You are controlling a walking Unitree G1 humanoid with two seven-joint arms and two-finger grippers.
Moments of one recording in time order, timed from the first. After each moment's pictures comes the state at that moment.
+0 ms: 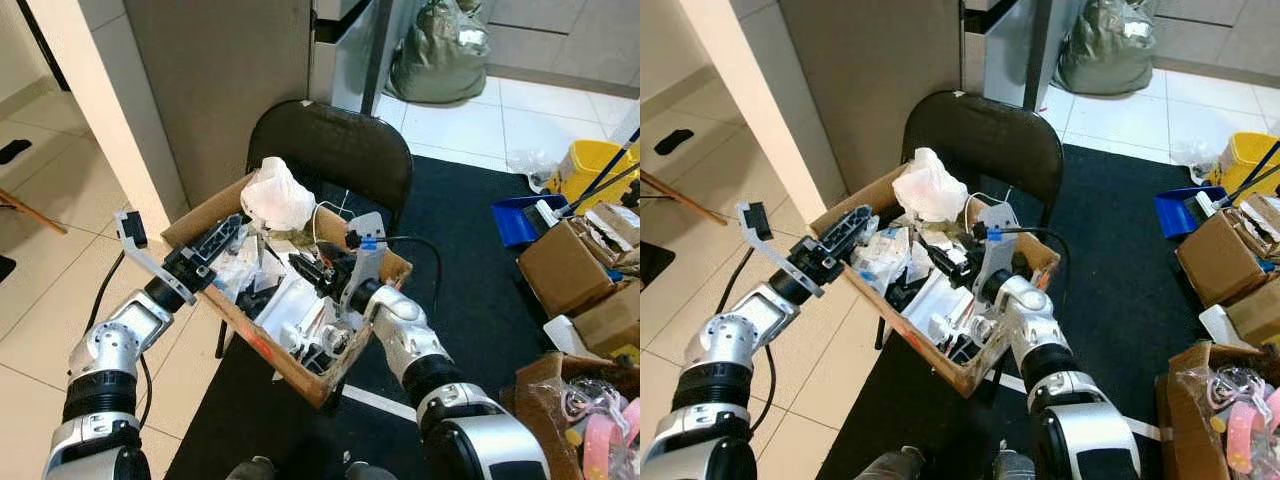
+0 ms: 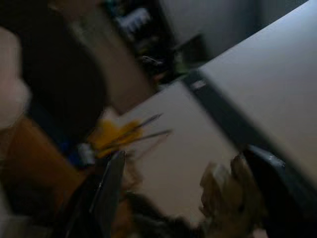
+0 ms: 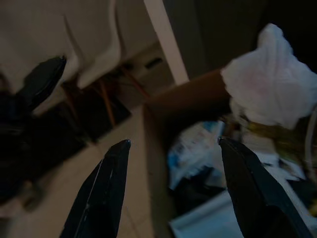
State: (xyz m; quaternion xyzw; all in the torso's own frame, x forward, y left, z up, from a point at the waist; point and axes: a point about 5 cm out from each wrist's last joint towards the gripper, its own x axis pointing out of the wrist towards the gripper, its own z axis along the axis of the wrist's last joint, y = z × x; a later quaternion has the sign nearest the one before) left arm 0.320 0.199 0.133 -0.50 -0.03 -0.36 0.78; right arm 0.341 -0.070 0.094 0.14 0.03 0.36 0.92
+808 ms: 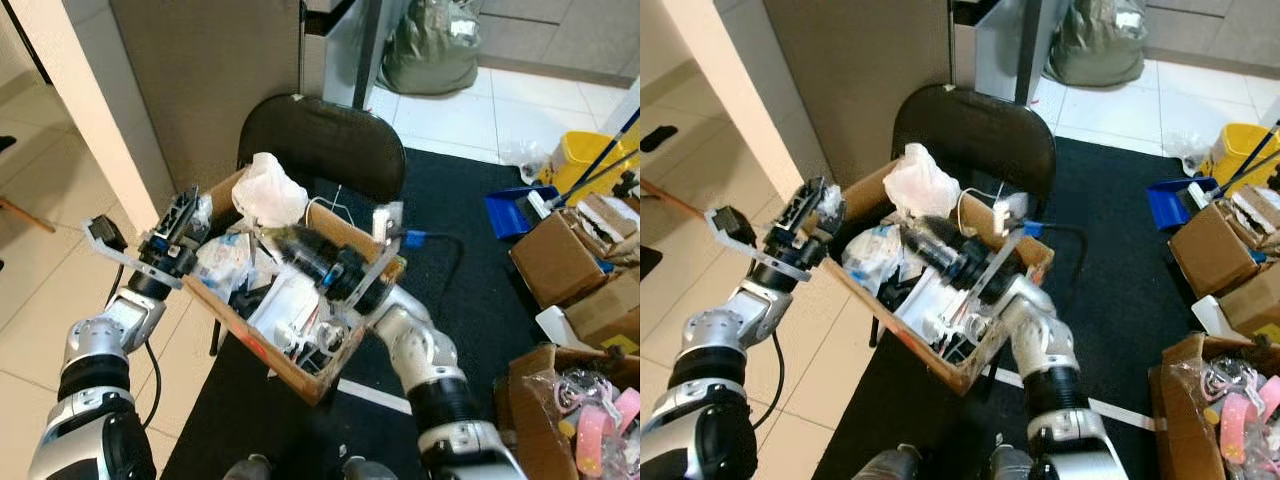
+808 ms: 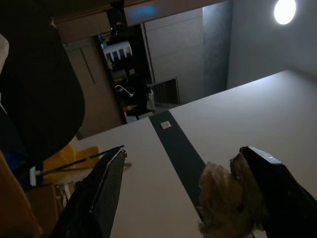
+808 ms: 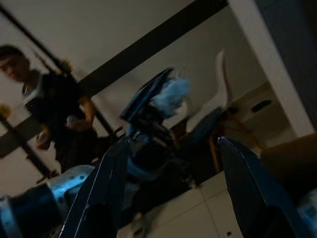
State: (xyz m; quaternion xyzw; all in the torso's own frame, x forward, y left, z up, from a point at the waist) left arm 0.328 0.215 0.130 -0.62 -0.07 -0.32 0.71; right arm 0.306 -0.052 0.137 0.28 -0.05 0.53 0.80
